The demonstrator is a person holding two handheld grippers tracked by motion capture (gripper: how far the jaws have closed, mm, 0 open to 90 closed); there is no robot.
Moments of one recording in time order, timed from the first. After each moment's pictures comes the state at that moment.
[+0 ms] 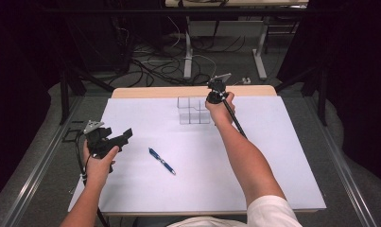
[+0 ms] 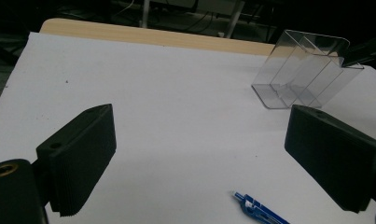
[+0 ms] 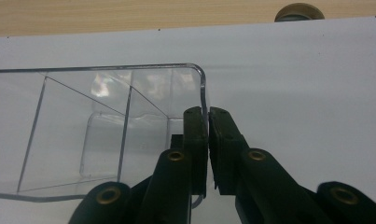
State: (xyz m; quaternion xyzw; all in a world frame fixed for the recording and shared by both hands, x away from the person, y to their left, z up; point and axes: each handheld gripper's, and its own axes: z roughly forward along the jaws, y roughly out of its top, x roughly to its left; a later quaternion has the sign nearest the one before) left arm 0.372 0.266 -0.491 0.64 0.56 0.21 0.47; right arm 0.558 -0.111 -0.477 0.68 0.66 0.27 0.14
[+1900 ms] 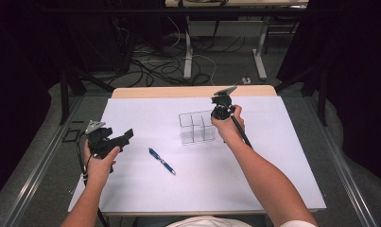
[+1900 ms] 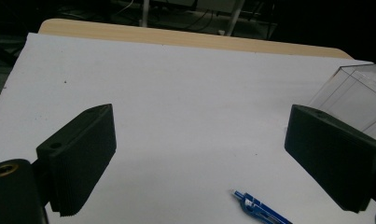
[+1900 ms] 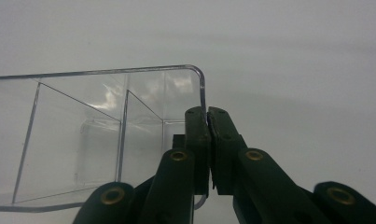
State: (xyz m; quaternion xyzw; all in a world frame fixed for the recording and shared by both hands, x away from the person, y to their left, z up) left arm 0.372 0.263 -0.491 0.65 0.56 0.22 0.47; right arm 0.486 -0.125 -0.471 0.65 0.71 0.25 0.12
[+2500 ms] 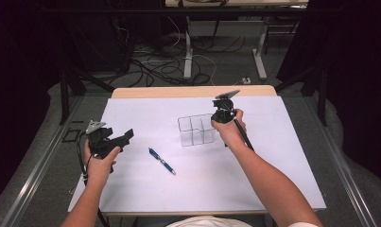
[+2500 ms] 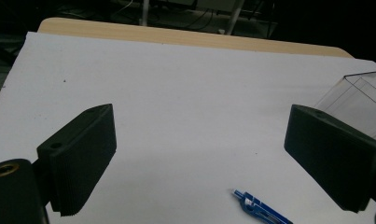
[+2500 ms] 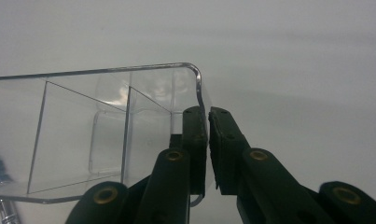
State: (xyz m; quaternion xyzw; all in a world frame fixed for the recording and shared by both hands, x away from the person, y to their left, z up) left arm 0.373 0.262 -0.492 0.65 0.56 0.22 0.46; right arm 0.476 -0.131 -0.475 0.65 0.71 0.27 0.08
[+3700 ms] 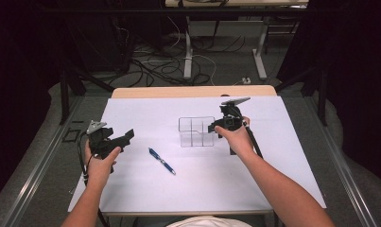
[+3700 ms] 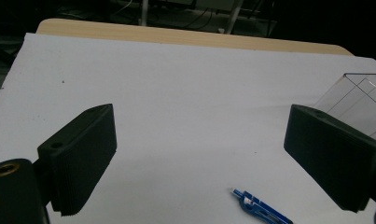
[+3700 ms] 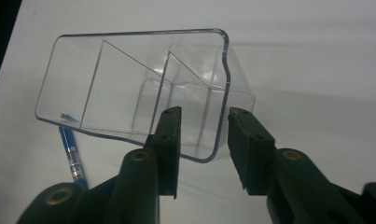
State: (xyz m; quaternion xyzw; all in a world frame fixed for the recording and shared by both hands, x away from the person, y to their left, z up) left arm 0.372 0.260 -0.492 0.66 0.56 0.22 0.46; right arm 0.446 -0.151 -0.474 0.62 0.71 0.34 0.00
